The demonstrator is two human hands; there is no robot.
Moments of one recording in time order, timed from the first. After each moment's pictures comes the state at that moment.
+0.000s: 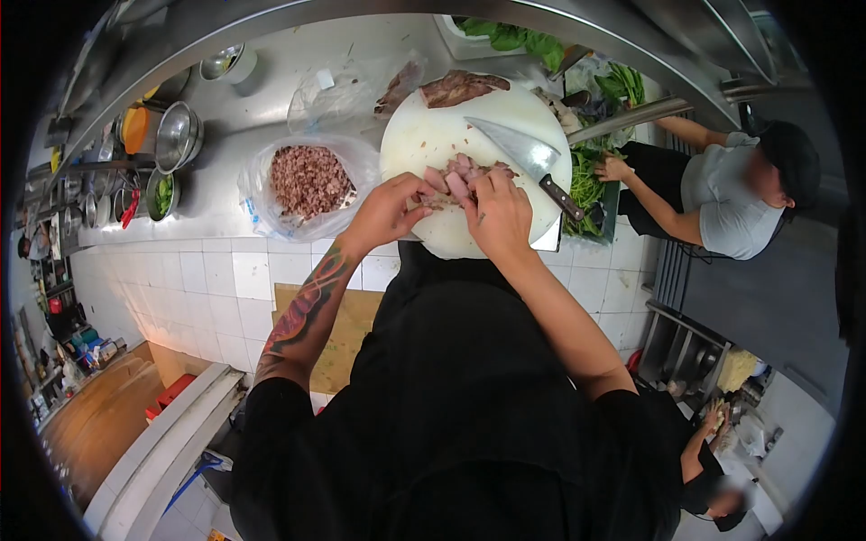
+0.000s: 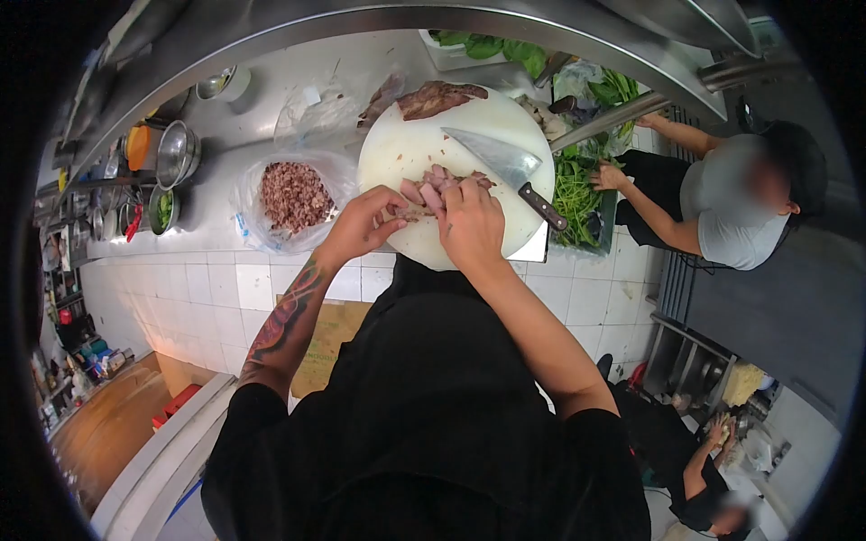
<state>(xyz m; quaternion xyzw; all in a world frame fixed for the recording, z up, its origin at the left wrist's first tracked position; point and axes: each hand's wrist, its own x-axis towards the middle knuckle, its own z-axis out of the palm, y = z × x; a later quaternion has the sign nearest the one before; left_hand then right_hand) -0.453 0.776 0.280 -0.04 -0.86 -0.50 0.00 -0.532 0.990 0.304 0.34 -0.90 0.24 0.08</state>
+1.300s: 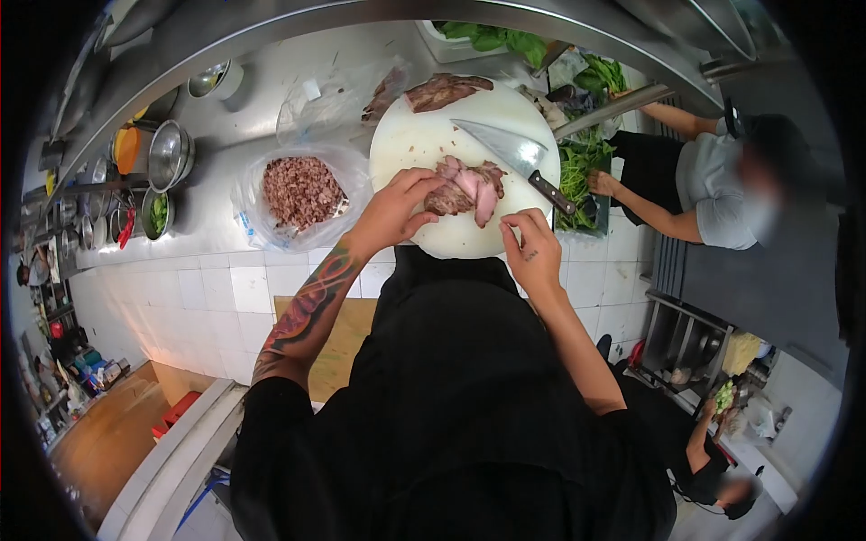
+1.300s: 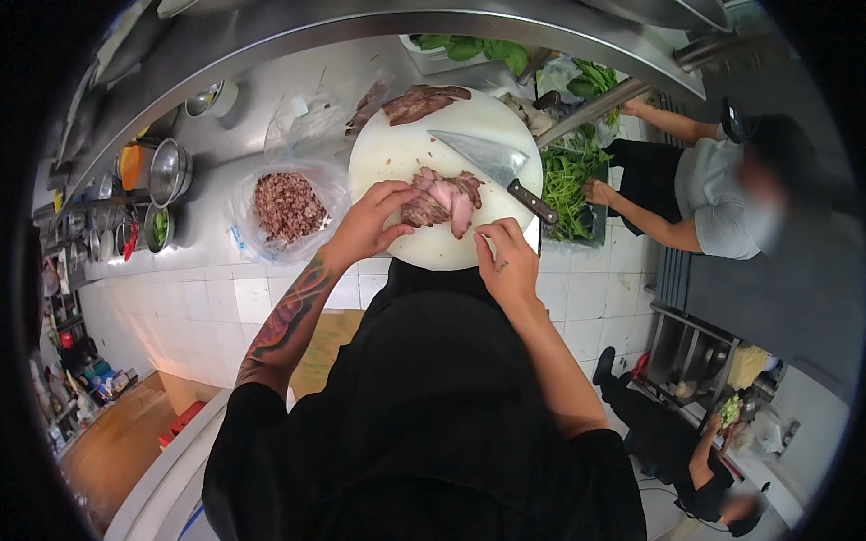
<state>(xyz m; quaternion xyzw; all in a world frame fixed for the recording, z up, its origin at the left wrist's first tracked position) -0.470 0.791 0.286 -0.15 -0.90 -0.41 0.05 -0.501 1.068 0.312 0.23 -0.90 0.37 0.01</state>
